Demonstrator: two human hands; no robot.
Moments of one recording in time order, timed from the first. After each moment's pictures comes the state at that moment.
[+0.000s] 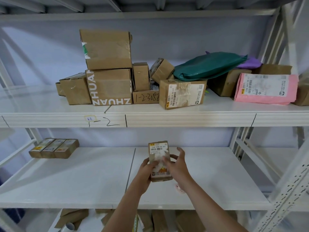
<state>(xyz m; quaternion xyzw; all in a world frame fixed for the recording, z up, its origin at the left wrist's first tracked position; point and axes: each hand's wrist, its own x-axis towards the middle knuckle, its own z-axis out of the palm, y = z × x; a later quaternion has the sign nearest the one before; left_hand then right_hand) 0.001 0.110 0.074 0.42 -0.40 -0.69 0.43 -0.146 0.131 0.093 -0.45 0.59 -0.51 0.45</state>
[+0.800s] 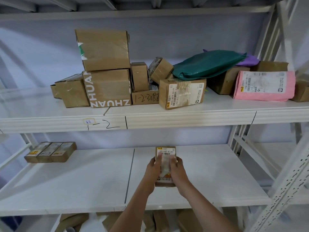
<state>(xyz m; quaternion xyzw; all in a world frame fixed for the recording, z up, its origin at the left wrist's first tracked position) -0.020 0.110 0.082 0.49 -0.49 -0.61 0.38 -0.135 0.136 0.079 -0.38 0.61 -0.50 0.48</state>
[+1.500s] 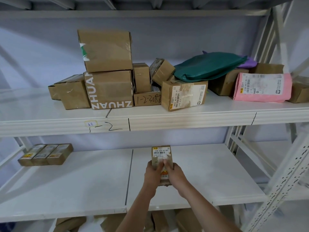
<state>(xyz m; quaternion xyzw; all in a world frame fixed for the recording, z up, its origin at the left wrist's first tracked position) -0.013 0.109 0.067 0.51 -0.48 -0.57 0.43 -0.121 0.137 0.082 -0.42 0.64 -0.44 0.47</state>
